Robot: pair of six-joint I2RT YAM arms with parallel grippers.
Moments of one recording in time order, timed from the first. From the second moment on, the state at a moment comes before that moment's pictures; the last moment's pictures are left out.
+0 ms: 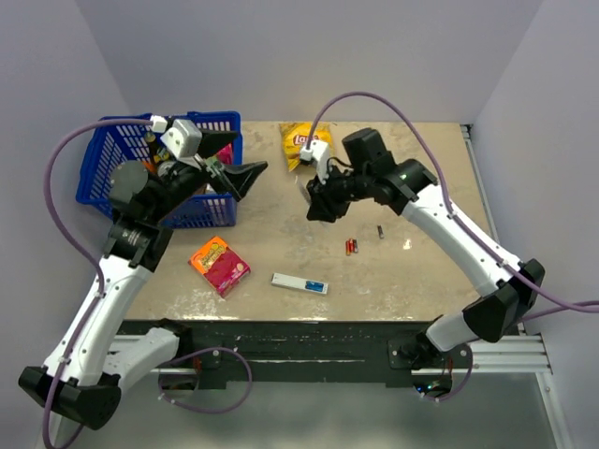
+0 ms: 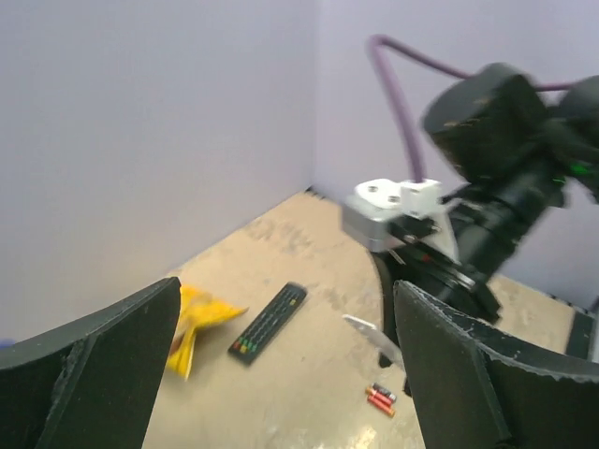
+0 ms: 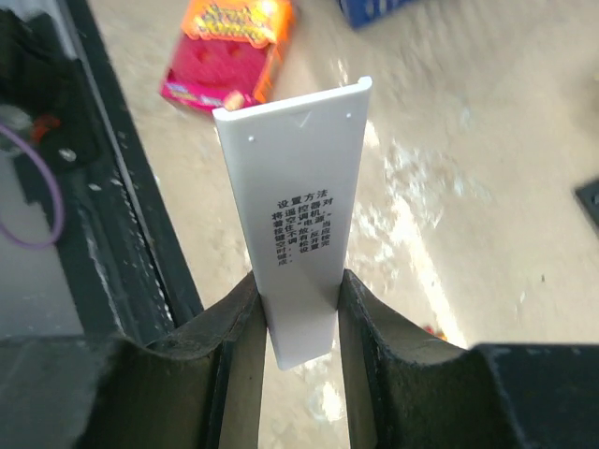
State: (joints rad) left arm -0.33 0.97 1.13 0.13 0.56 -0.16; right arm 0.63 1.49 1.59 -0.84 -0.51 -0.24
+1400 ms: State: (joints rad) left arm -0.33 0.55 0.72 -0.70 -0.34 -0.65; right arm 1.16 1.88 1.34 -0.88 0.23 -0.08
